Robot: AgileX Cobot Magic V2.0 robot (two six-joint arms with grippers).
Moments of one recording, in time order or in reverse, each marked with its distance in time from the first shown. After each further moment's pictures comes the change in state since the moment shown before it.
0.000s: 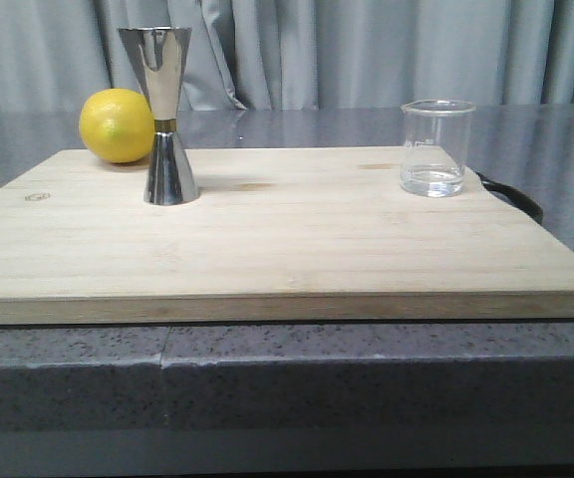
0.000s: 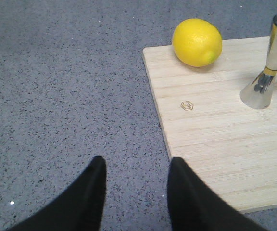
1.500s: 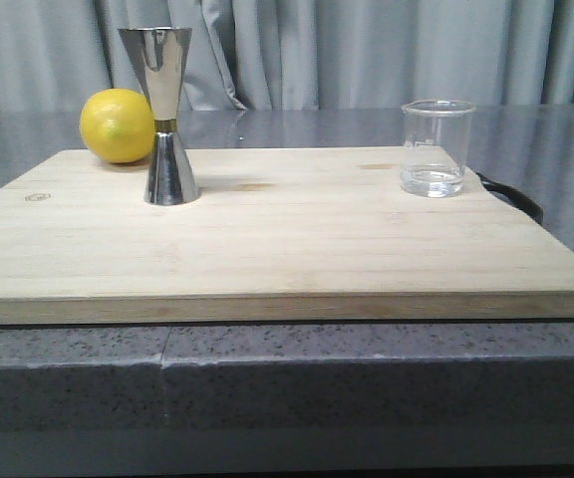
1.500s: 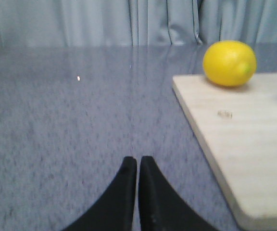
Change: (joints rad) left arm 0.071 -0.517 0.676 0.006 -0.608 0.000; right arm 0.000 -0.002 0.000 0.000 0.003 0.002
